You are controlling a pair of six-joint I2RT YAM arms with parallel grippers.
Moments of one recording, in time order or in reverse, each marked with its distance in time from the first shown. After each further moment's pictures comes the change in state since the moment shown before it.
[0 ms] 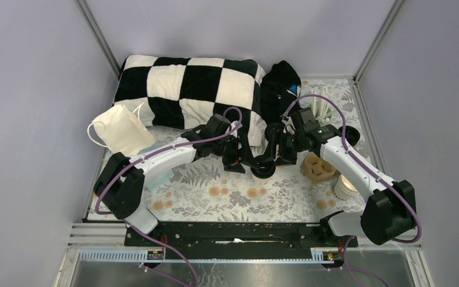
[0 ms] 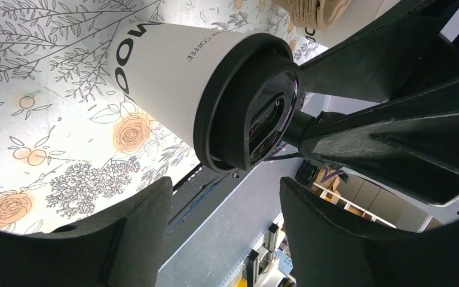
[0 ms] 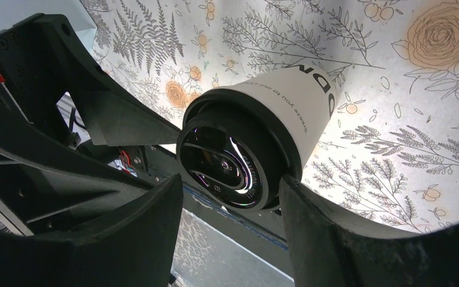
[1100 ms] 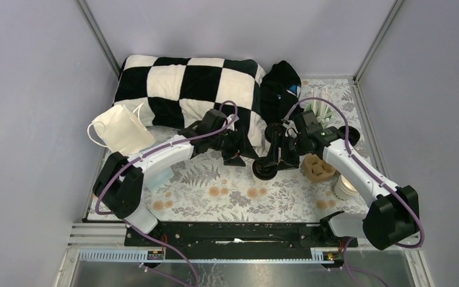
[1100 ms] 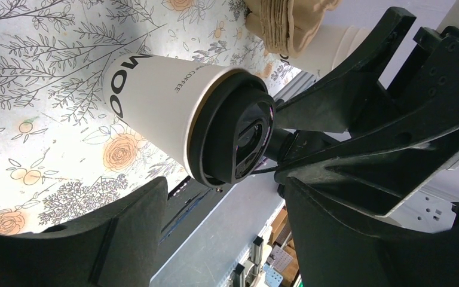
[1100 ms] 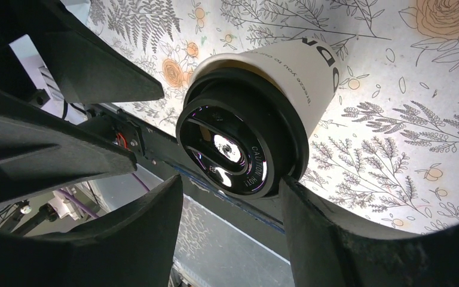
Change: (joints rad) left arm 0.039 0.000 0.018 0.056 0.017 -0.045; right arm -0.006 -0.037 -0.014 -0.071 -0.033 -0.038
